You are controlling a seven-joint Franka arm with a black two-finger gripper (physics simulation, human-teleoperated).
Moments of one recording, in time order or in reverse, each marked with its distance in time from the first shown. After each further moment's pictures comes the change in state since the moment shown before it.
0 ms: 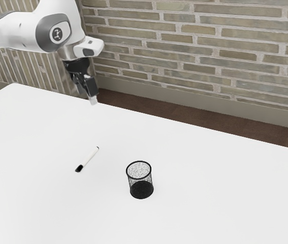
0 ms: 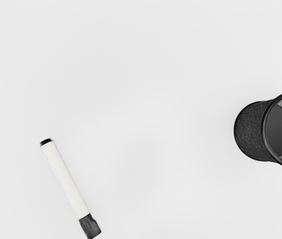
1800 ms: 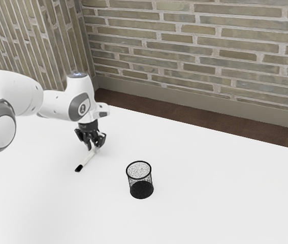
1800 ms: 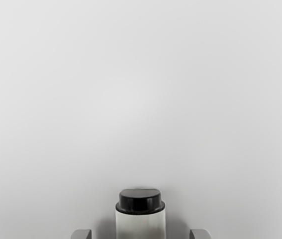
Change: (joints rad) arm 0.072 0.523 0.073 0.005 -0.008 0.448 -0.327
